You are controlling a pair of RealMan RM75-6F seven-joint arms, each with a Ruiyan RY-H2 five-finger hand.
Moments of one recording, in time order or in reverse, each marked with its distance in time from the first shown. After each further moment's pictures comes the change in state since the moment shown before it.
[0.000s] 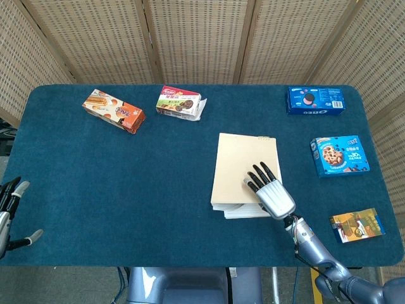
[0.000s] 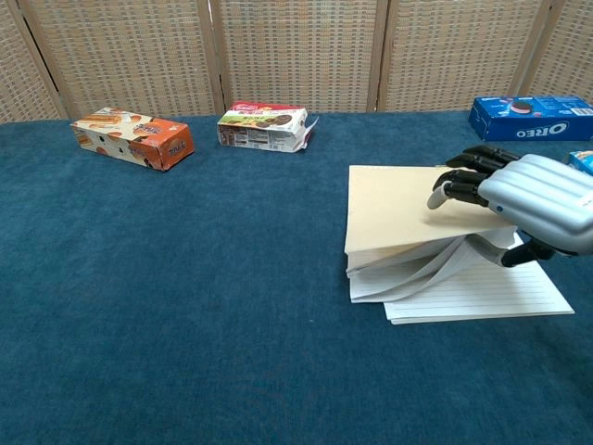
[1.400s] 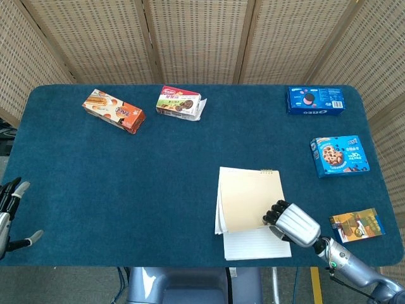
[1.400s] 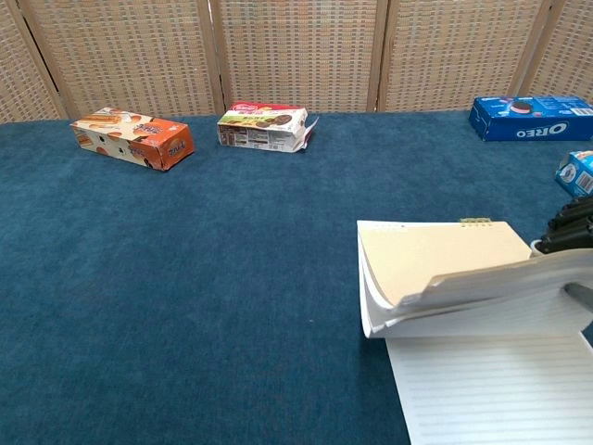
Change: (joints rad) left arm 0.004 0.001 0.008 -0.002 0.018 0.009 0.000; right arm -0.039 0.269 -0.274 -0.062 -0.275 0.287 0.376
